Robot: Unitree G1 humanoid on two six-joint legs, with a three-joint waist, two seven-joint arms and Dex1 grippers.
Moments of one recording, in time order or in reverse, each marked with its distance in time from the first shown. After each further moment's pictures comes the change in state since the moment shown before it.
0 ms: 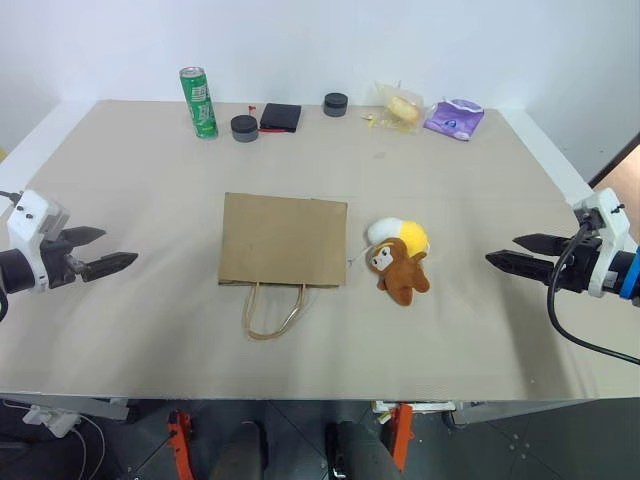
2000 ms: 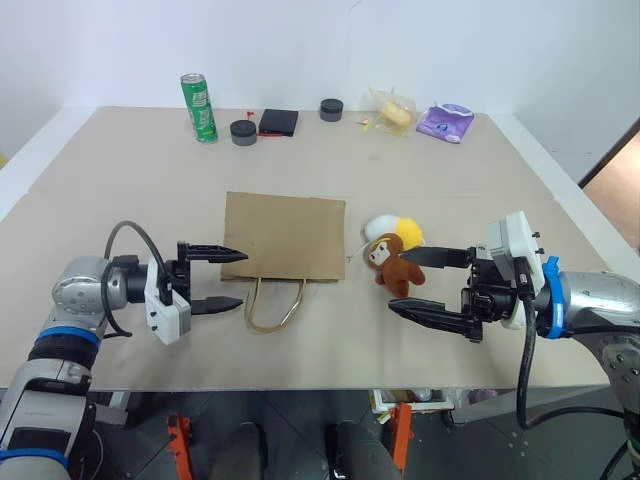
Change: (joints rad) left arm -0.278 -0.293 -0.431 0.450 0.287 -1.858 -0.109; right arm 0.141 0.189 0.059 -0.651 0.219 -0.084 -0.021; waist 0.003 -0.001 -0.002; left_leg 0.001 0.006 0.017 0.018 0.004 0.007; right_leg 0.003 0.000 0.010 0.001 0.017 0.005
